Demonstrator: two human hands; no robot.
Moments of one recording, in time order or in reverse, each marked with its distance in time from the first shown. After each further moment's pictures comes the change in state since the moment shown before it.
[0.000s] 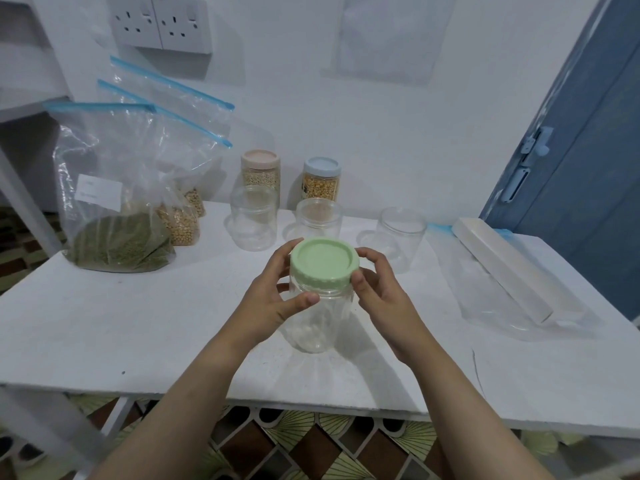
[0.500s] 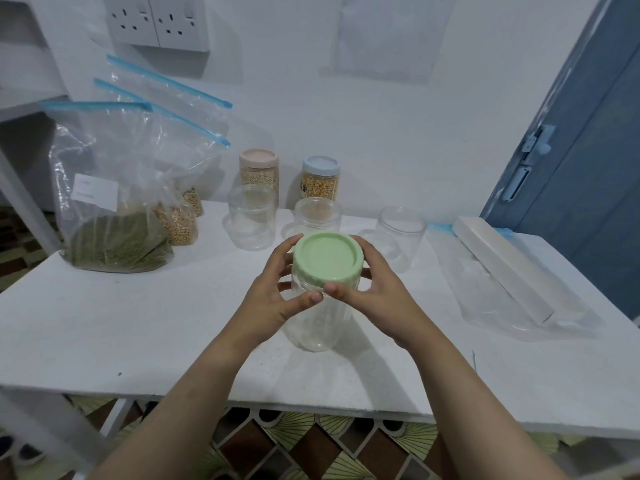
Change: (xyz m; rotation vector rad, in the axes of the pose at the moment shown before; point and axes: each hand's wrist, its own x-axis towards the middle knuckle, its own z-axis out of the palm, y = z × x) left_hand 0.003 0.004 0.007 0.012 0.034 0.038; right_hand 0.010 -0.018 -0.003 -0.160 -0.038 -0.085
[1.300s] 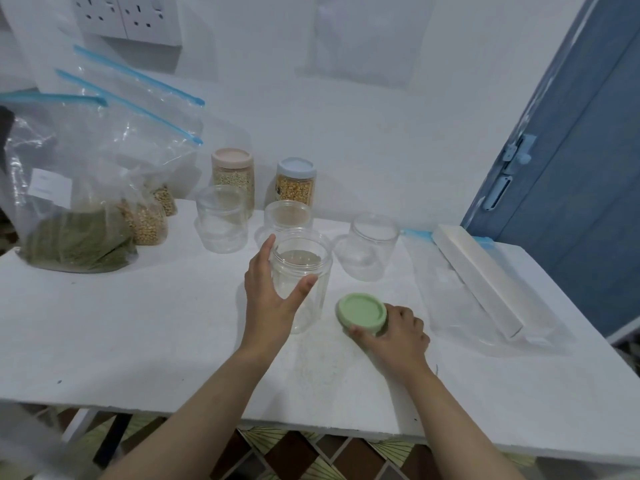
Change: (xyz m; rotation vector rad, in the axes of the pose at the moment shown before) left_hand 0.023 -0.003 0.082 0.079 0.427 -0.053; right_hand -0.013 0.136 -0.064 -0.632 0.181 0.454
